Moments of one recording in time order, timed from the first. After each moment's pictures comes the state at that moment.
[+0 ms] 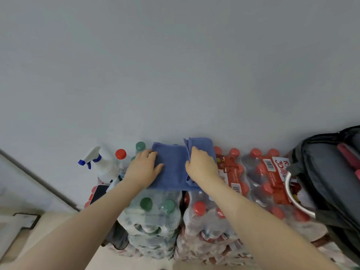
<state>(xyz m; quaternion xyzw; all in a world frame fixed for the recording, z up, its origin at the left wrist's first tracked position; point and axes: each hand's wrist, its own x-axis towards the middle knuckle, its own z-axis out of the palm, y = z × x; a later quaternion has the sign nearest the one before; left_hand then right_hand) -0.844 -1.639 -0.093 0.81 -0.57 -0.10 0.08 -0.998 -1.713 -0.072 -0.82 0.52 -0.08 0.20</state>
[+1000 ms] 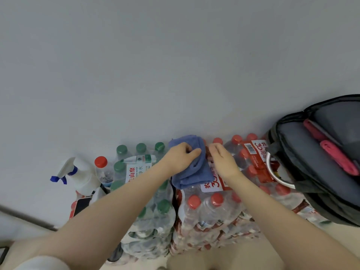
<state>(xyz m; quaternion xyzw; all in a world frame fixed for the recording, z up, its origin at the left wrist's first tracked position) -0.922 -1.698 -0.060 0.66 -0.62 -0.35 0.22 -1.068 -1.723 -0.086 -0.63 0.58 -0.28 0.42</state>
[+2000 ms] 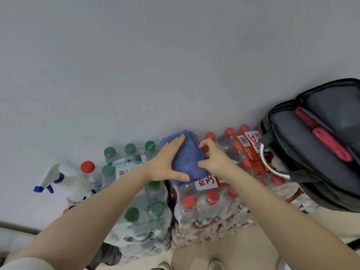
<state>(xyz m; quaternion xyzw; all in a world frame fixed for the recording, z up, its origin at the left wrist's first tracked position) -0.892 -1.702 -0.099 0.51 -0.75 -0.39 0.16 -1.079 -1.732 -0.097 -0.68 0.56 -0.19 0.44</state>
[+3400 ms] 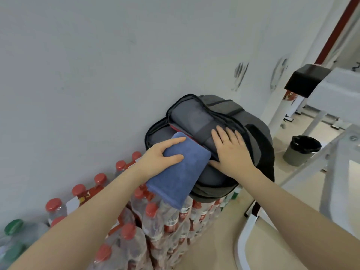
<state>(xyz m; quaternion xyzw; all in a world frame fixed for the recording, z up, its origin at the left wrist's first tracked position) -1.163 -1.760 -0.010 0.36 -0.78 -0.46 0.22 -1.384 -1.703 -0.034 -0.66 0.74 -0.02 -0.13</state>
